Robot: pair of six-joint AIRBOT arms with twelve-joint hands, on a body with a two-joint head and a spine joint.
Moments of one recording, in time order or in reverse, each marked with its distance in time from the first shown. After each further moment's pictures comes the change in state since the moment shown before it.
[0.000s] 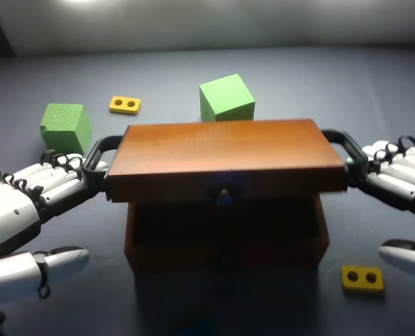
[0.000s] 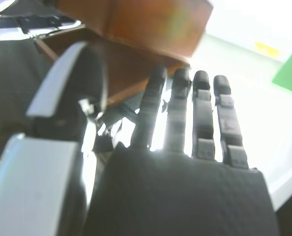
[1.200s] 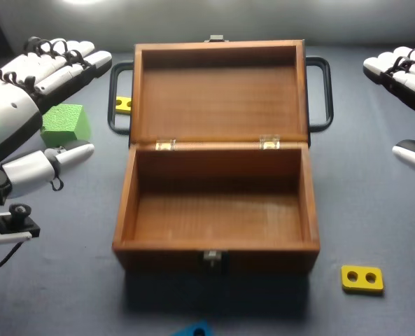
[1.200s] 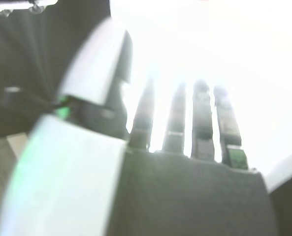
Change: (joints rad) left arm -0.245 -0.046 0.133 -0.095 -0.008 0.076; right arm 0.135 -0.040 0.118 0.166 0.082 -0.060
